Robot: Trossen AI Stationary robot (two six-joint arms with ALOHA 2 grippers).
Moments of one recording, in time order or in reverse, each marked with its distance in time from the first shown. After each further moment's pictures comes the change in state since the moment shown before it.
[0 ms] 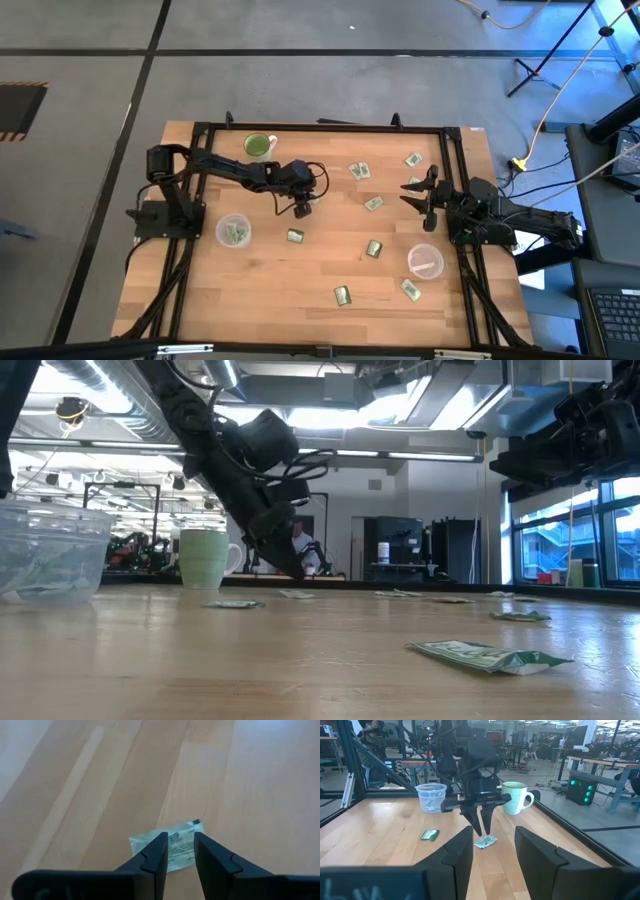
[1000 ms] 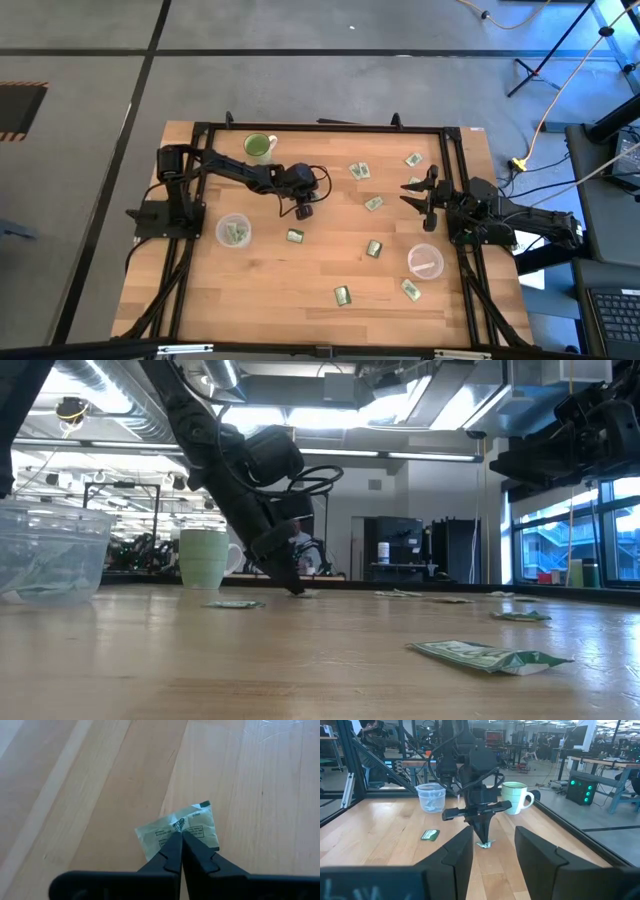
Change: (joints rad) left arm 0.000 0.083 0.003 0.005 -0.009 0.011; right arm 0.000 0.000 0.000 0.000 0.000 0.000
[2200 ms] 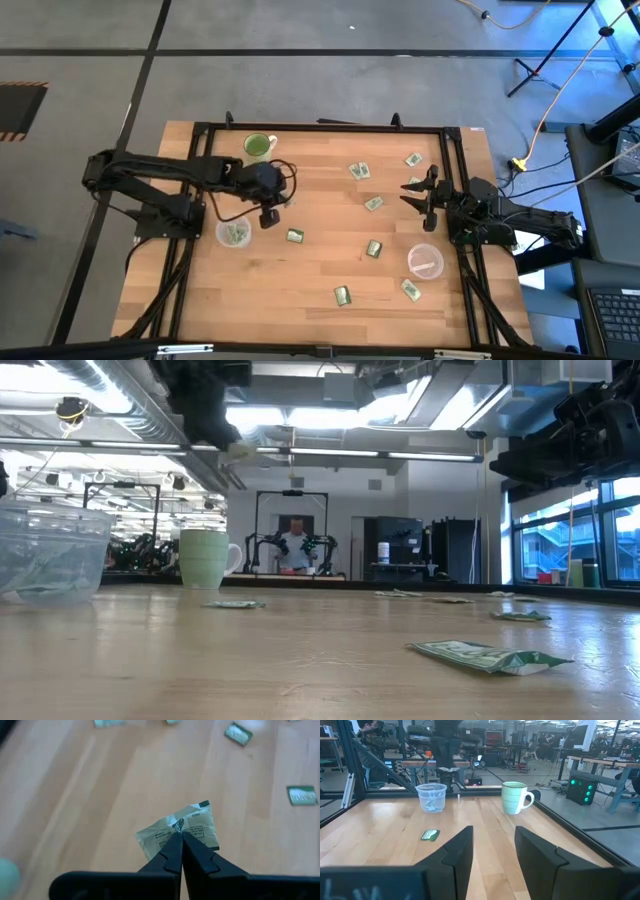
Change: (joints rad) left arm -0.231 -0.615 0.149 -0.734 -0.051 -0.244; right arm 0.000 0.000 0.000 0.000 0.000 0.003
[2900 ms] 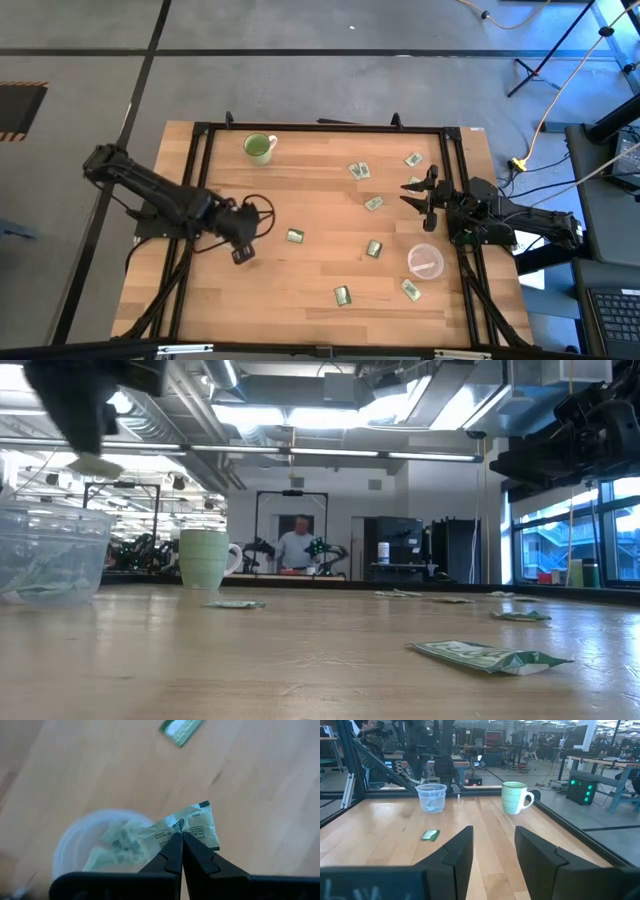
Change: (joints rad) left arm -0.416 -0.042 -0.072 -0.334 -0.076 -0.629; right arm 0.000 0.000 0.000 0.000 0.000 0.000
